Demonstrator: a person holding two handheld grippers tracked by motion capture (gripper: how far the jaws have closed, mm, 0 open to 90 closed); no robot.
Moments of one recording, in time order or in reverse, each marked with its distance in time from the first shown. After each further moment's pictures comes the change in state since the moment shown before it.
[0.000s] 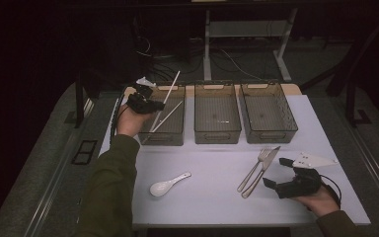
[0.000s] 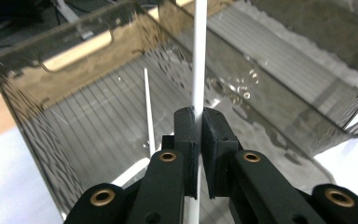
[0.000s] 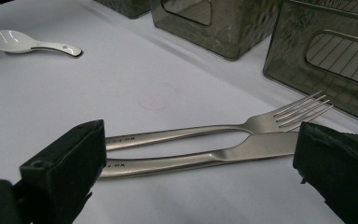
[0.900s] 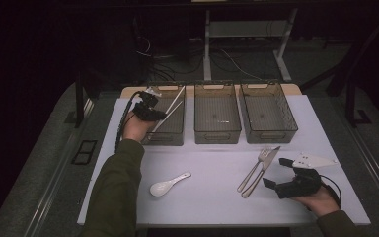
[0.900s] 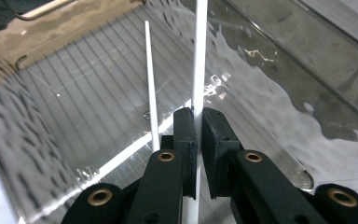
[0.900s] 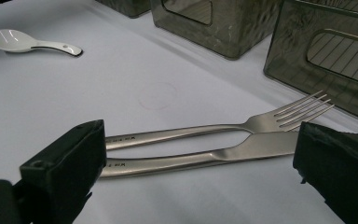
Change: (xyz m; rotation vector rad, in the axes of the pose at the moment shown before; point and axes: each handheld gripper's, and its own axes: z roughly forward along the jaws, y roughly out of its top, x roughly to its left) left arm 0.000 -0.016 0.037 0.097 0.029 -0.013; right arm 0.000 0.000 0.000 0.002 0.001 -0.001
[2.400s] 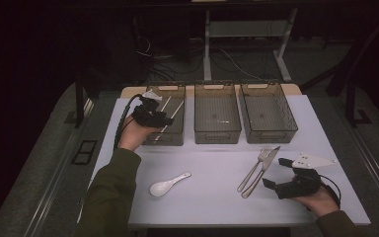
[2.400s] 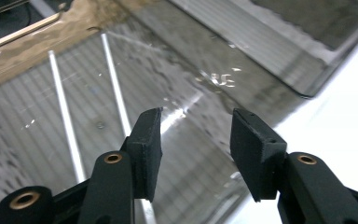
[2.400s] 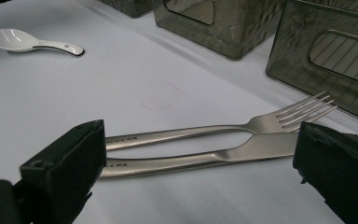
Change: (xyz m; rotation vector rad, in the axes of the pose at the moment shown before) left arm -0.035 -0.008 -0.040 -0.108 -0.111 0.062; right arm 0.001 0.000 0.001 0.003 0.004 0.000
